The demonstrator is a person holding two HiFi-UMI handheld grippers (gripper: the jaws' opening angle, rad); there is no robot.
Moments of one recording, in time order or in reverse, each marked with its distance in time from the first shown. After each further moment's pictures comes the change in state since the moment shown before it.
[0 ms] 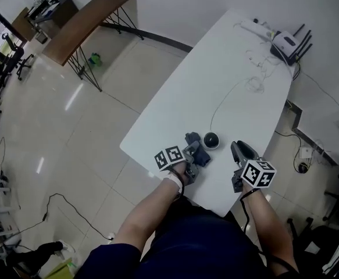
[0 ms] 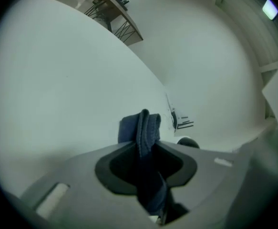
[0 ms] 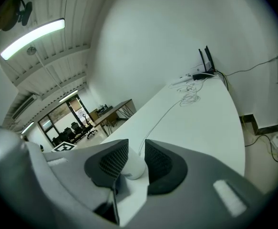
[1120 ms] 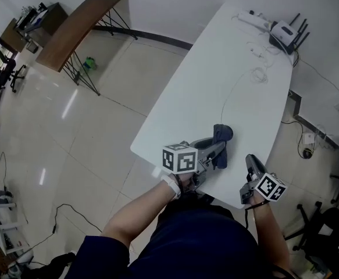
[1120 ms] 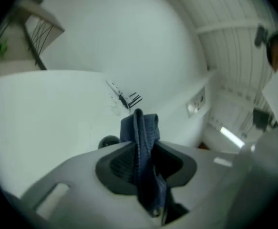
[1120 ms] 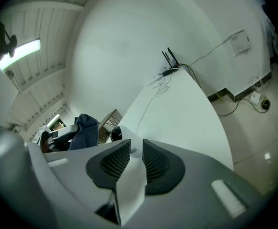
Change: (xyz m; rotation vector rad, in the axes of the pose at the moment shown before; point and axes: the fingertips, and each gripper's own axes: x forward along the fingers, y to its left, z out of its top) left arm -0.075 -0.147 -0.023 0.577 0.301 -0.440; right arm -0.059 0.006 -0.064 0.295 -0.111 -0.140
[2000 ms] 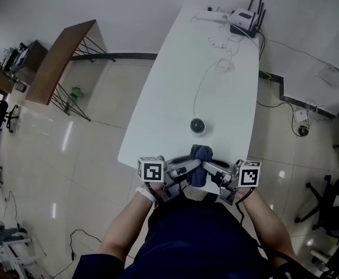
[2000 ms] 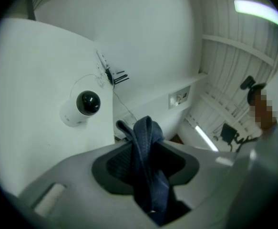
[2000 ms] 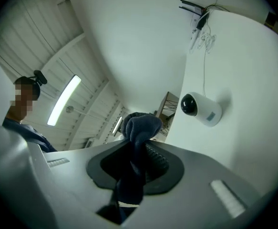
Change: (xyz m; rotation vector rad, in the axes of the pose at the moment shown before) left arm -0.022 -0.046 -0.072 -0.117 0.189 -0.252; right arm -0.030 0.131 -0.040 0.186 0.183 0.740
